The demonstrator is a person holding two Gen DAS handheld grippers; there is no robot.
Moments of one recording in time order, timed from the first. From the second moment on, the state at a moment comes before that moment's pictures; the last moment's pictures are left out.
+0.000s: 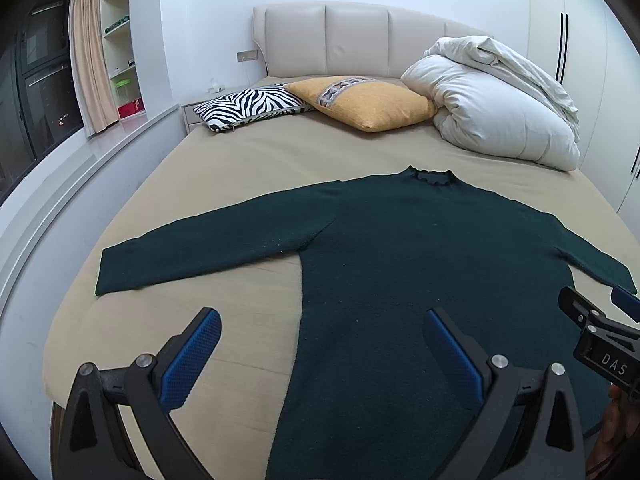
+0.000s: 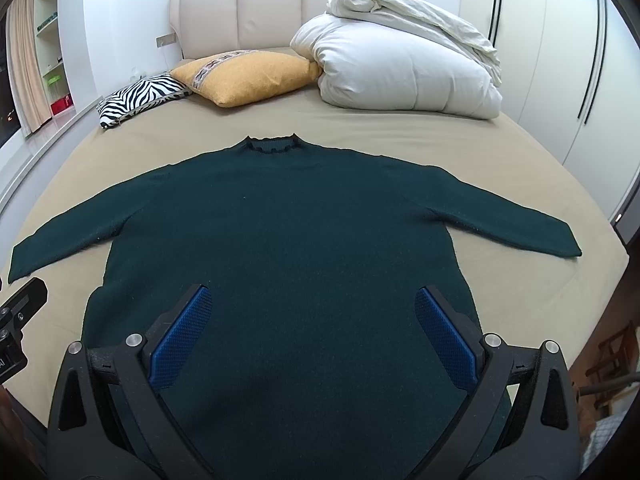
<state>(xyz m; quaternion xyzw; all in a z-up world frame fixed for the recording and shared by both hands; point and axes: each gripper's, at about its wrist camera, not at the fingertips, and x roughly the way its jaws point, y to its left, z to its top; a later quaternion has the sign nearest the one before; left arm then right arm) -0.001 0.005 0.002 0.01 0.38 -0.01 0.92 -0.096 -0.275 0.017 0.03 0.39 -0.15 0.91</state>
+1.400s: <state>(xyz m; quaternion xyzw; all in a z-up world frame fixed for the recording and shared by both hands) -0.001 0.006 0.001 0.01 0.38 -0.01 0.92 -0.096 -0.273 0.014 0.03 0.39 -0.15 0.91</state>
